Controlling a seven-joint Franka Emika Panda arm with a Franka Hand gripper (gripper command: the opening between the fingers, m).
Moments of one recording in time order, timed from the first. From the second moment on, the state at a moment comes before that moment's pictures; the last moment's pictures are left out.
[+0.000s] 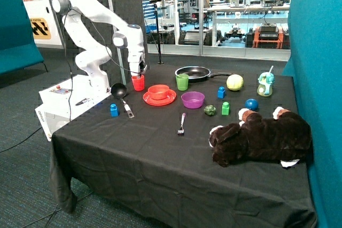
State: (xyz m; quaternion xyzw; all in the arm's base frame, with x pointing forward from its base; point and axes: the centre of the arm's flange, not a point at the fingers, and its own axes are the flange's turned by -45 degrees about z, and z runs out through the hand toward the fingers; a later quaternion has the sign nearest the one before) arm 0.337 -0.003 0.354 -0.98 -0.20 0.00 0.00
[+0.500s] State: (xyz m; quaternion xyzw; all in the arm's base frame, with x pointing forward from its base) arm 0.330 -0.014 0.348 -0.98 -0.19 0.00 0.00
